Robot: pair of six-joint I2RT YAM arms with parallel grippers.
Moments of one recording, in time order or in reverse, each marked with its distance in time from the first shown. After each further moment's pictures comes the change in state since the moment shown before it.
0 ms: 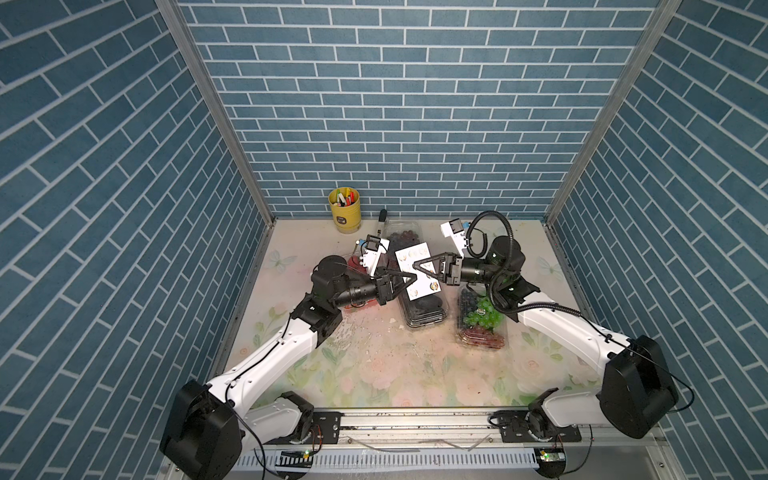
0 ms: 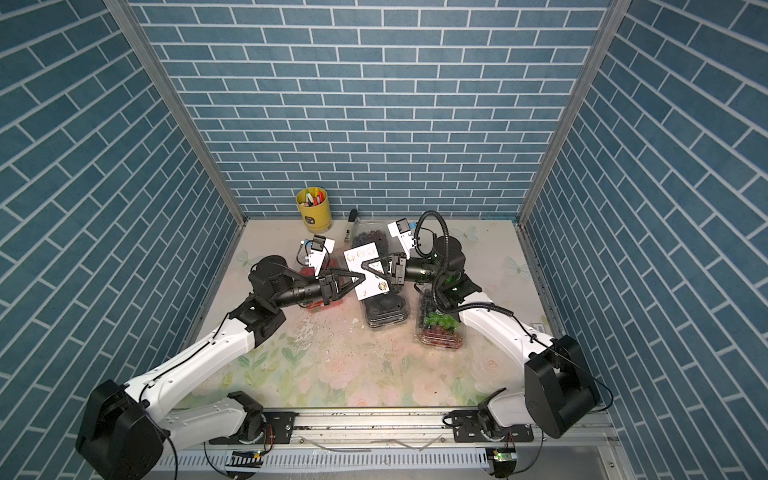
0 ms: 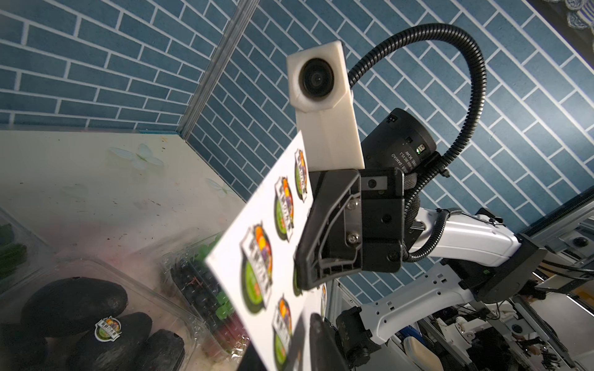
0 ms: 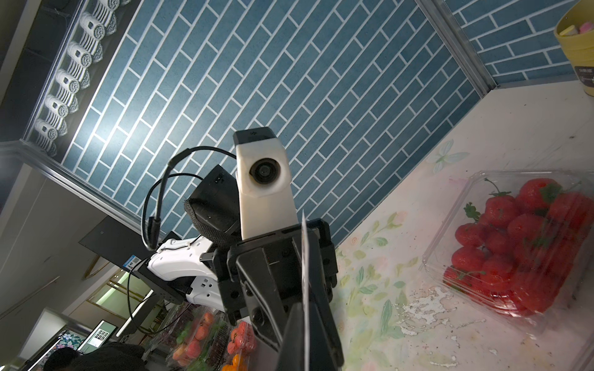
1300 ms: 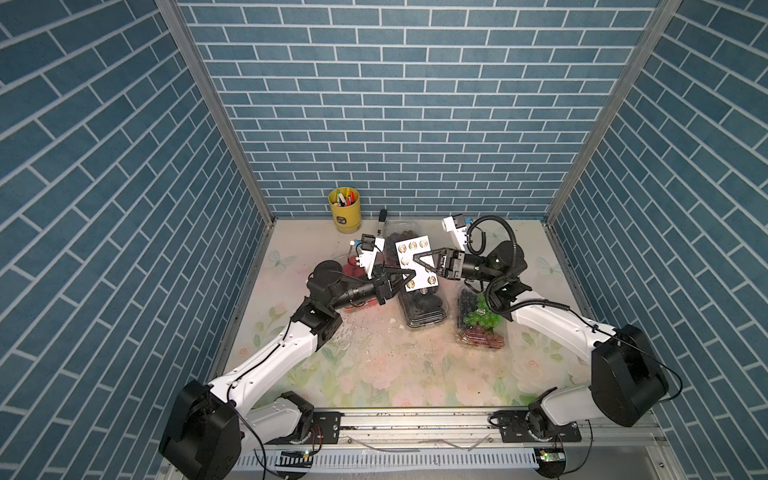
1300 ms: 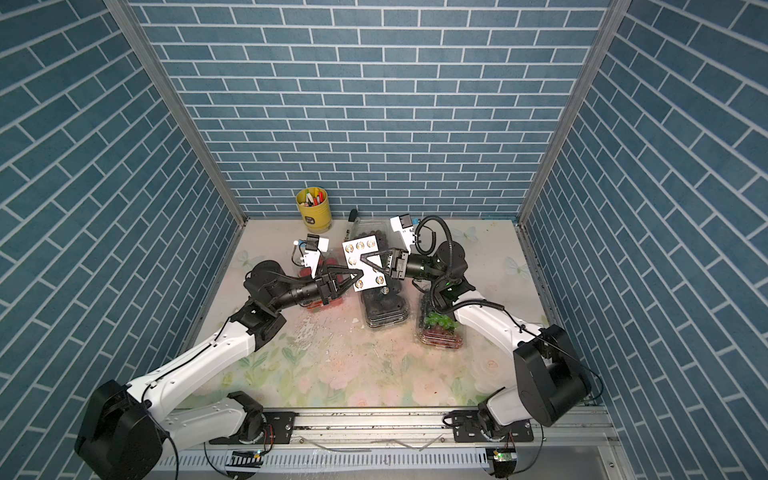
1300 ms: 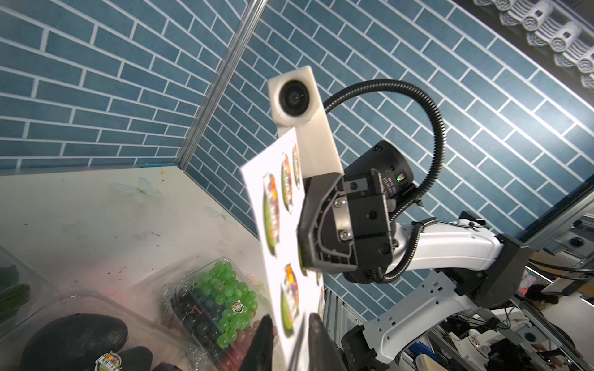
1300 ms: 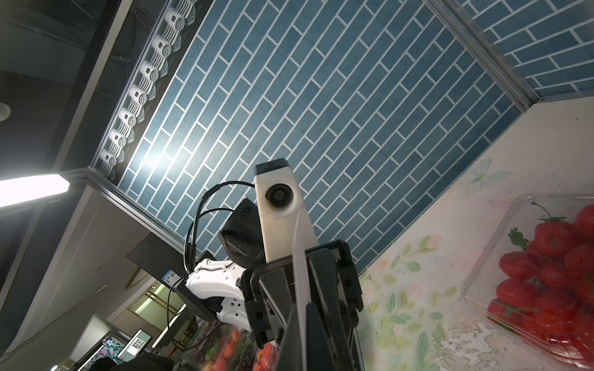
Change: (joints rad) left arm 0.000 -0.007 -0.049 0.192 -0.024 -0.034; right arm 0.000 0.079 -0.026 0.347 0.002 0.270
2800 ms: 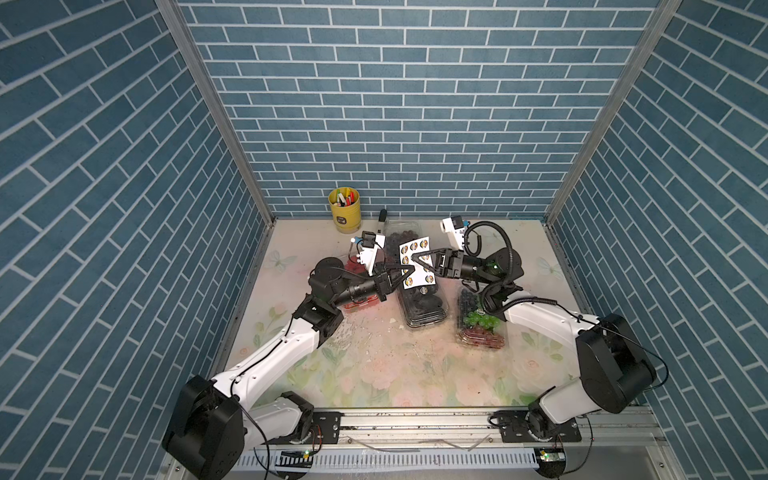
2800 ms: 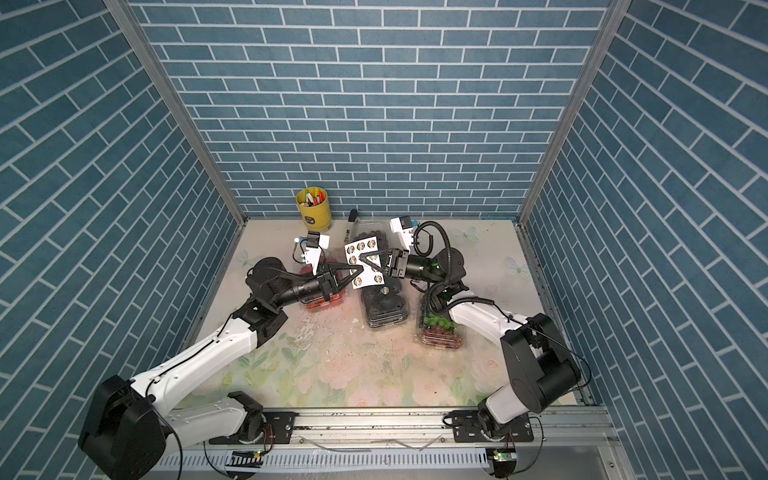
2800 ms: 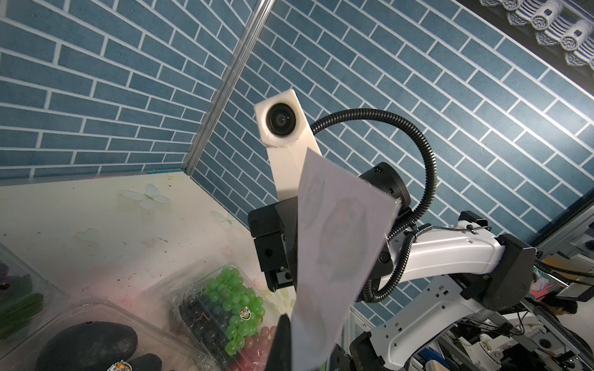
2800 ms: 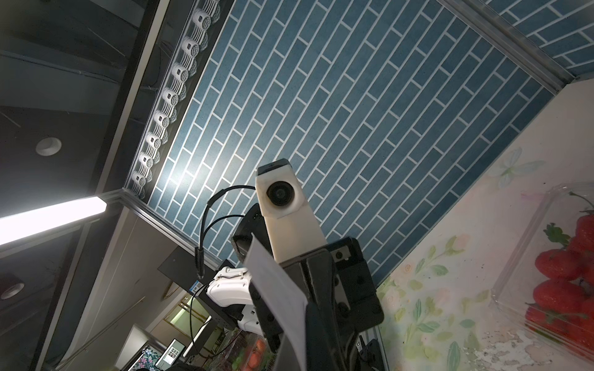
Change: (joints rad) left arm 0.014 0.027 0.024 -0.026 -0.021 0.031; right arm 0.002 0.061 -0.031 0.203 0.005 0.173
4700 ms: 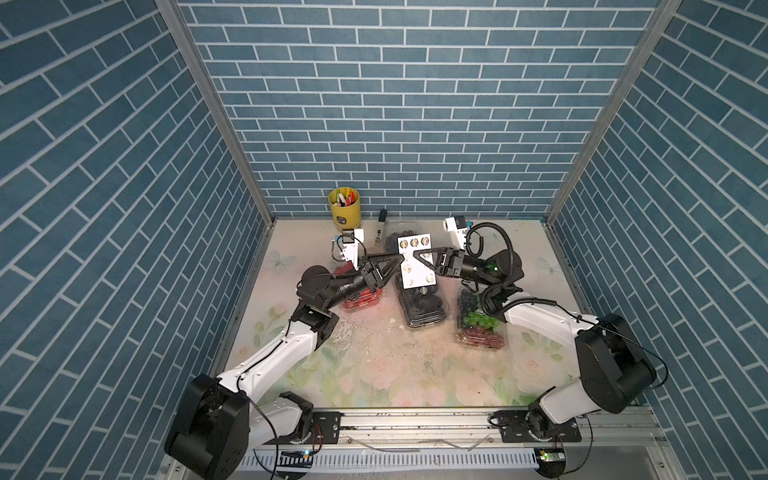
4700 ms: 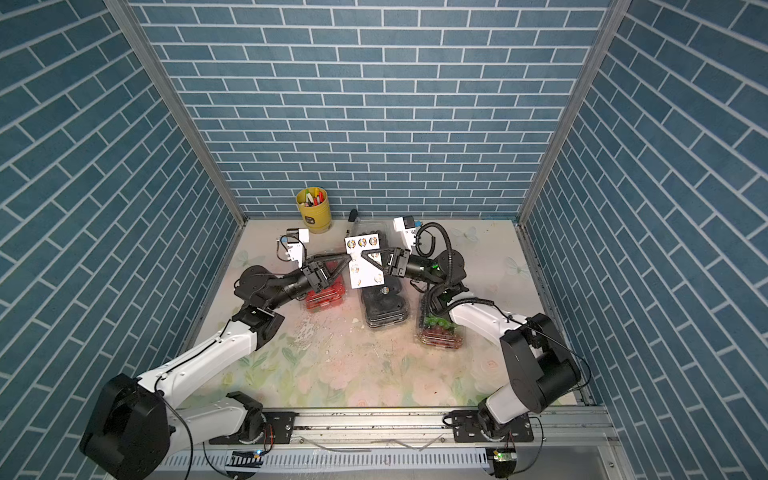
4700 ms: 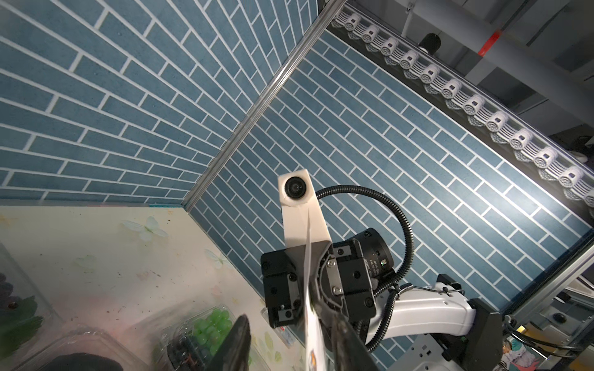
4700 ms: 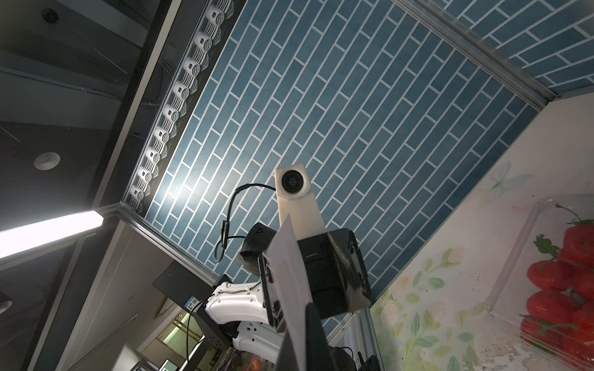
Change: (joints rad) left arm 0.070 0.006 -0.108 0.312 -0.071 -0.264; right arm -0.002 0.000 -0.016 0.023 0.070 0.003
